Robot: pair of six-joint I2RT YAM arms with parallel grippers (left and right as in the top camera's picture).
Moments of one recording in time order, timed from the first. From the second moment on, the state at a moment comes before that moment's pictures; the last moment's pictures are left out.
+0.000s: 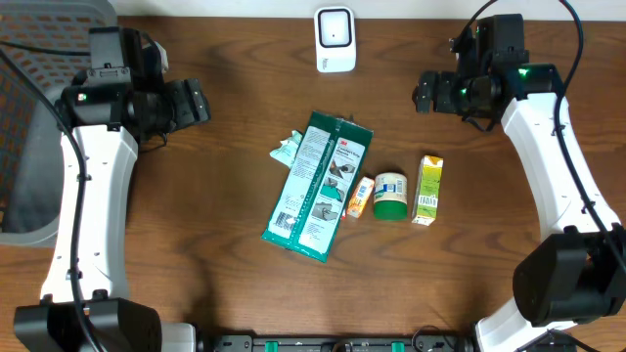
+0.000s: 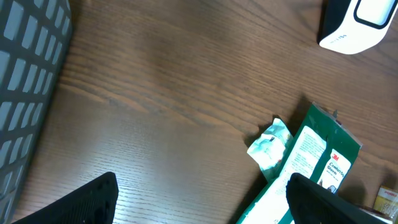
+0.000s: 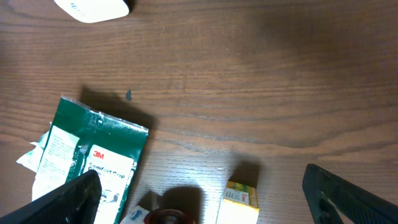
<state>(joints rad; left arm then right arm) 0.07 1.58 1.54 -1.02 0.17 -0.25 0.08 1.79 1.62 -0.89 -0.16 0.18</state>
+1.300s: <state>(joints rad) 0.07 1.58 1.54 -1.02 0.17 -0.25 0.08 1.79 1.62 -0.94 -0.20 0.18</state>
